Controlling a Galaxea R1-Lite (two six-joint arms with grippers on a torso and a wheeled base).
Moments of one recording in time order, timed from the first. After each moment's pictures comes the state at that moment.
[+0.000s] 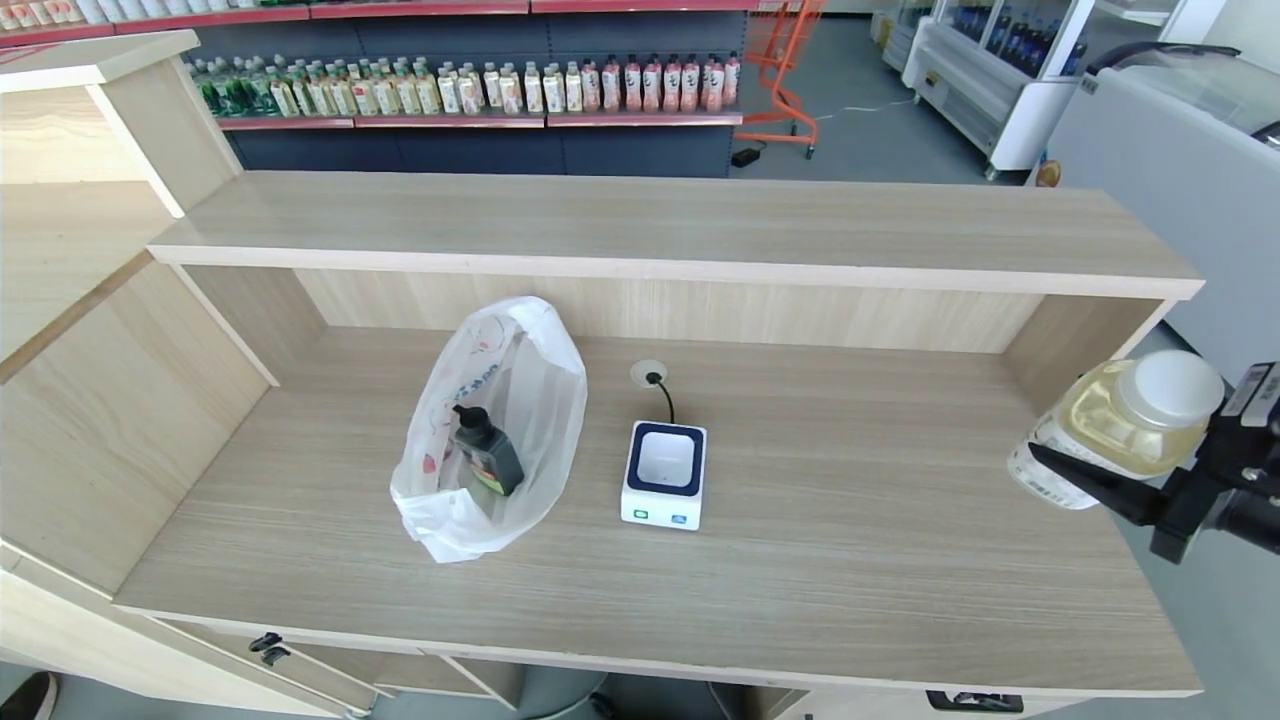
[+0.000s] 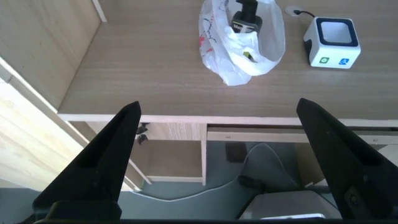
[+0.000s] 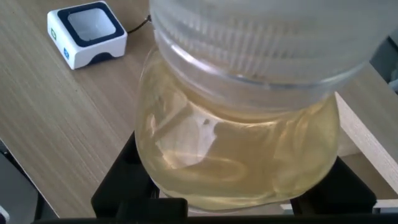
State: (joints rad) left arm 0.00 0.00 0.00 0.00 -0.06 0.03; right arm -0.07 1.29 -0.38 -0.84 0.58 -0.77
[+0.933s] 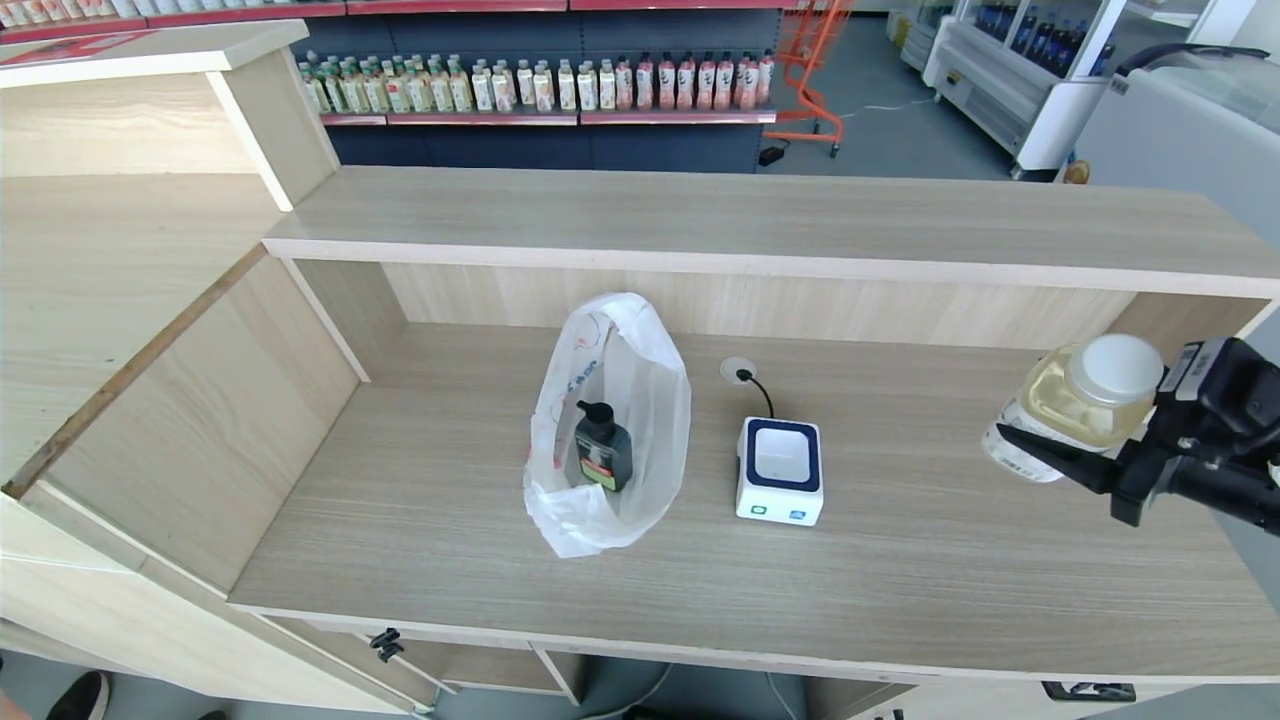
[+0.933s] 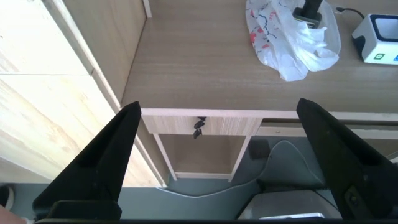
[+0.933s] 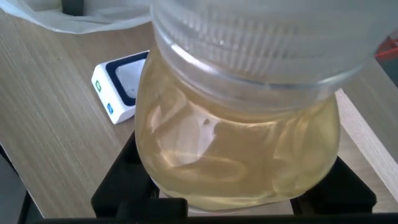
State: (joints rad) left arm 0.00 0.00 0.00 0.00 -0.06 0.03; right arm -0.07 1.43 -0.48 -0.85 0.64 -0.84
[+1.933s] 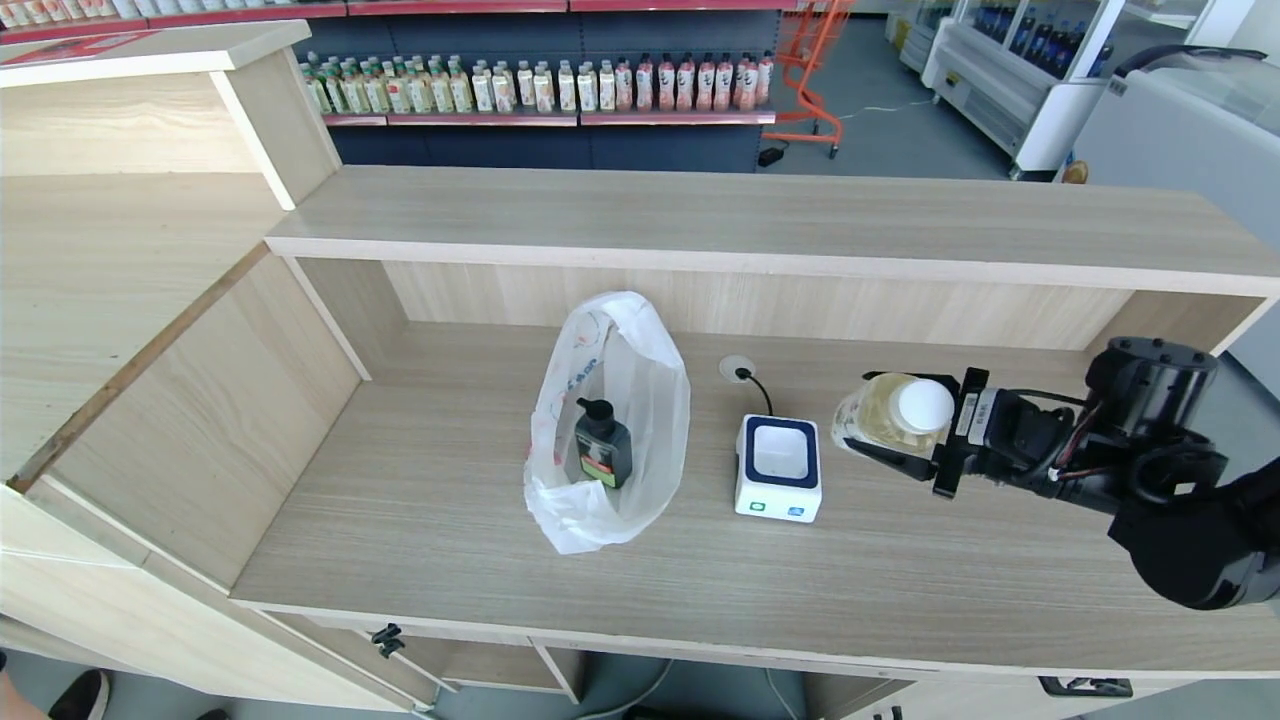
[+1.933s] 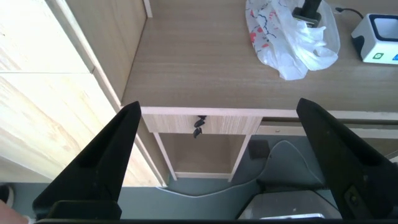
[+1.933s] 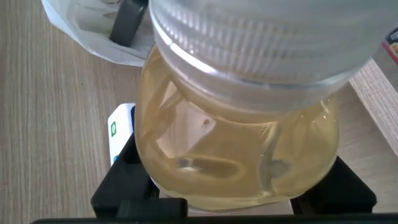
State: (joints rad) left arm 0.00 0.00 0.00 0.00 -0.06 0.03; right arm 0.09 1.93 -0.65 -1.20 0.85 -0.98
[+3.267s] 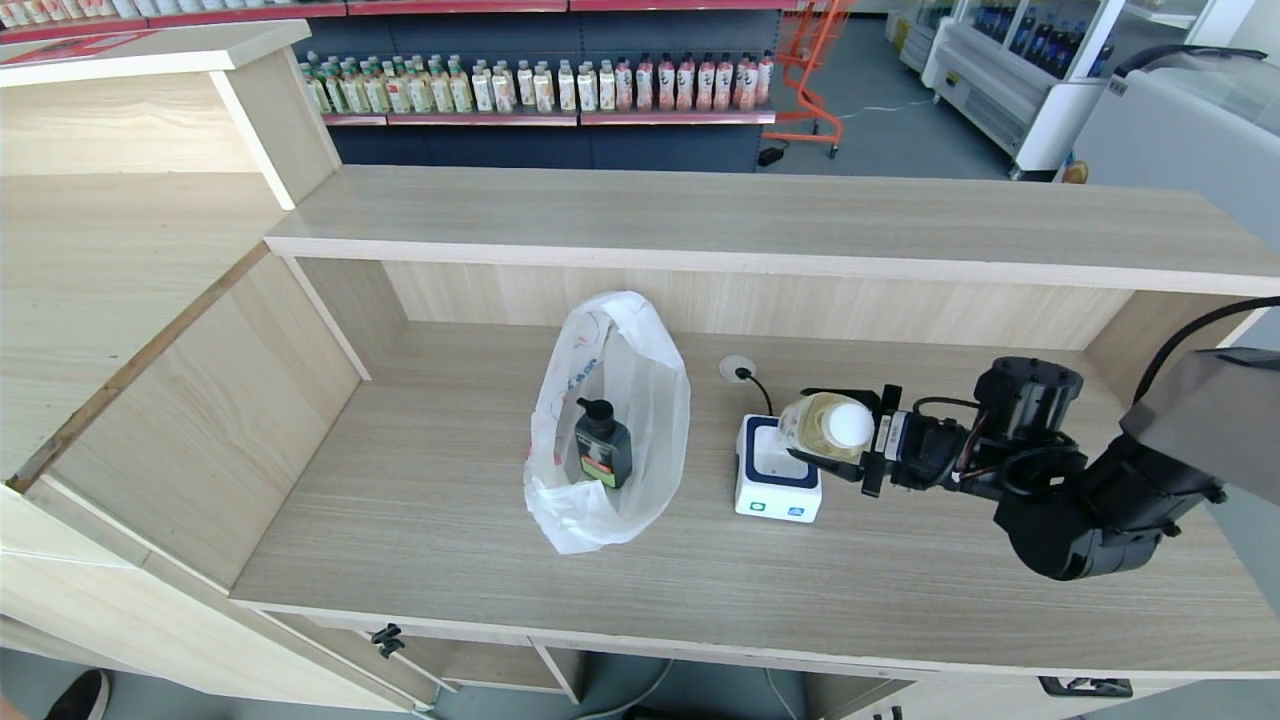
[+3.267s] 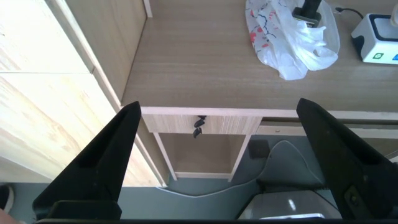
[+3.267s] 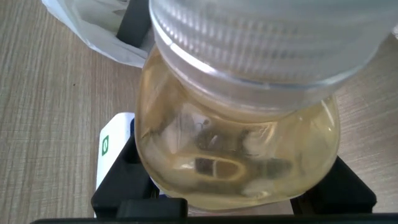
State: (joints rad) left arm 0.00 0.00 0.00 0.00 -0.06 0.03; right arm 0.14 2.20 -0.86 -1.29 0.92 -1.01
